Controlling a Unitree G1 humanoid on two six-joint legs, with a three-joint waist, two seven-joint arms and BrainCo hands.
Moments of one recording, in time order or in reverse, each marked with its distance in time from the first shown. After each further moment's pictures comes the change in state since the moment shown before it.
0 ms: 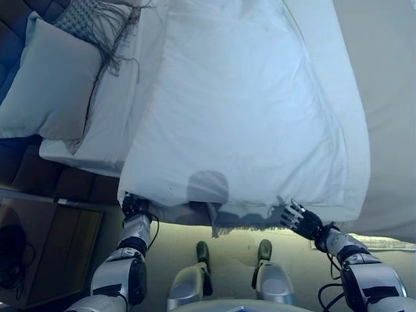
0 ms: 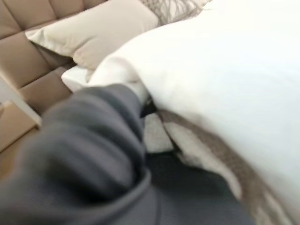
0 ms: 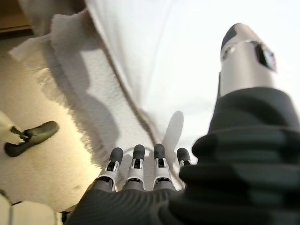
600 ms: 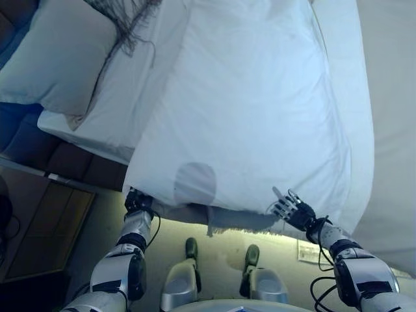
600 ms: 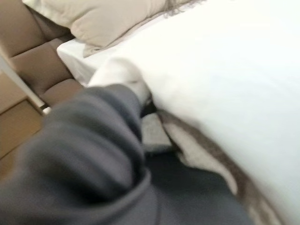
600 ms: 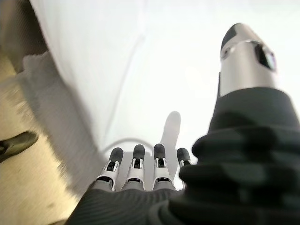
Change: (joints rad) left arm 0.027 0.002 0.004 0.002 0.119 0.094 0.017; right arm -0.006 0.079 -0.039 -0.004 0.076 -0.018 -0.029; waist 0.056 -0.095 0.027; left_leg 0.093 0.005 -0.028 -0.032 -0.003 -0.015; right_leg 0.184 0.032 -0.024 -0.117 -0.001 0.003
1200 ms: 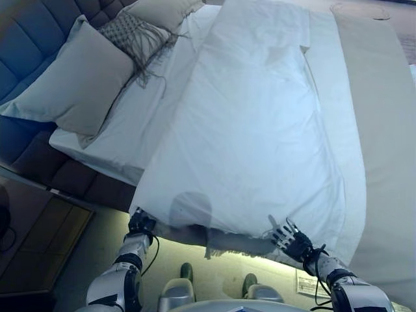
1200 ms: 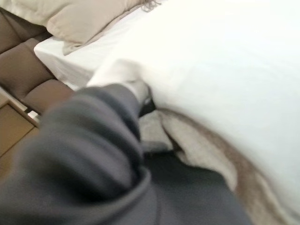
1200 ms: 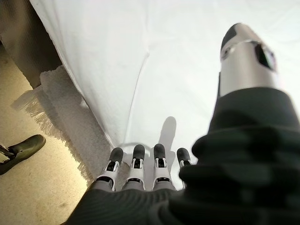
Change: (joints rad) left arm 0.088 -0.004 0.075 0.072 0.218 0.104 -0.002; right arm 0.185 0.050 -0.049 -0.009 -0.013 -0.025 0.003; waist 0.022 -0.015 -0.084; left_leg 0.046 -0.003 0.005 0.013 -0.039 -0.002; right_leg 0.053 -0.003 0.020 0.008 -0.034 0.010
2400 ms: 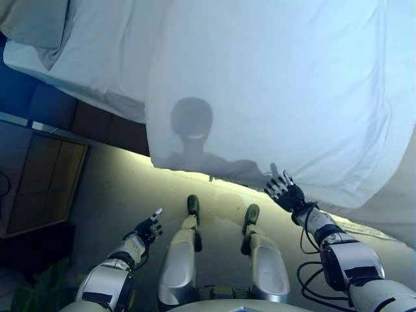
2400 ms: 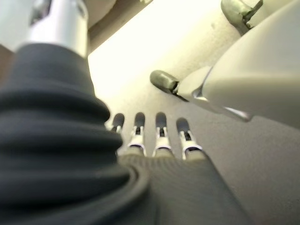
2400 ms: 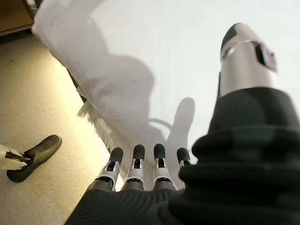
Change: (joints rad) left arm -0.030 0.113 -0.429 0.075 0.614 0.051 0.091; right arm -0.323 -0.008 0.100 0.069 0.273 -0.074 -0.022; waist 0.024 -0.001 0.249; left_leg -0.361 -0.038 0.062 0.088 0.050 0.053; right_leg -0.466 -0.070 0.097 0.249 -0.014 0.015
